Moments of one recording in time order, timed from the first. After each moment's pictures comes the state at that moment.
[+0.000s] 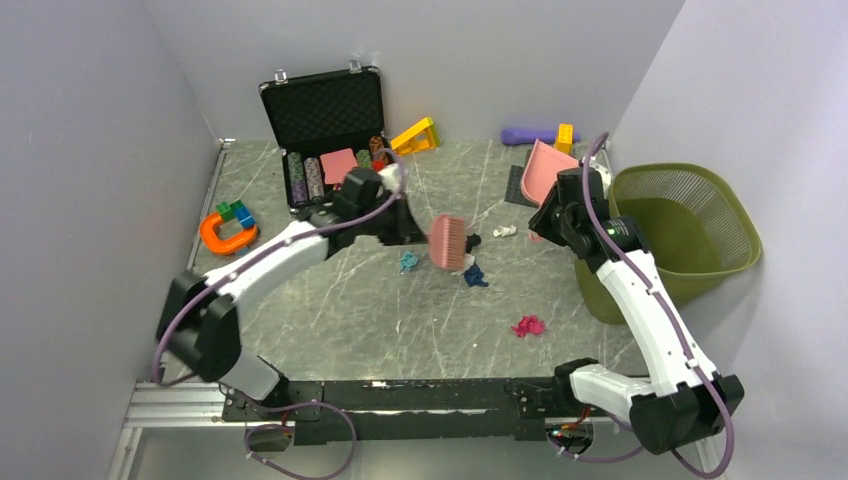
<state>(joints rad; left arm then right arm) -0.57 1.45 1.13 -0.31 0.36 -0.62 0.26 1.13 1.18 -0.79 0.20 0.65</state>
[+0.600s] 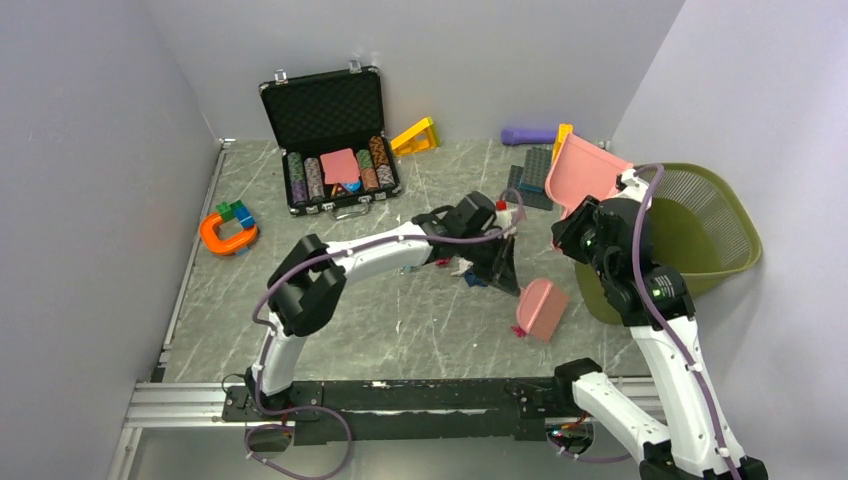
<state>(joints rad) -0.94 2.04 1.64 -0.24 0.67 -0.71 0.27 0.81 1.16 -0.85 0.24 0.60</state>
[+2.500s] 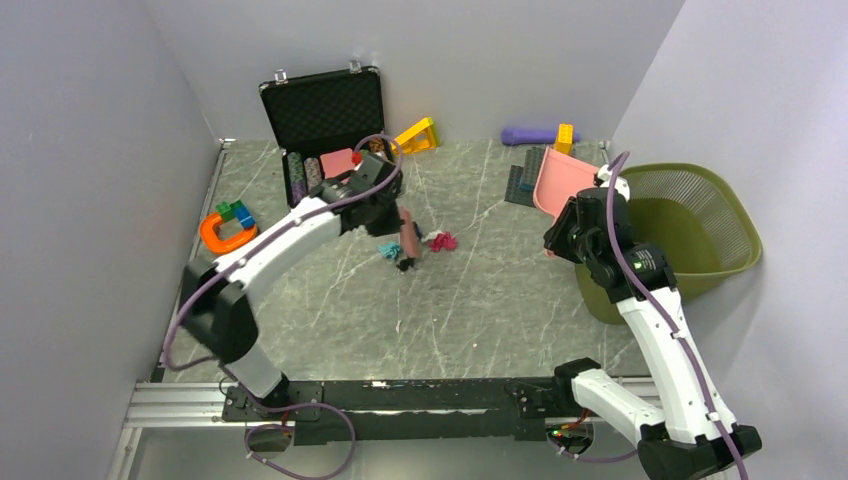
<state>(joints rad) -0.64 1.69 1.48 -0.68 -0.07 -0.86 0.27 0.93 1.18 -0.94 0.24 0.58</state>
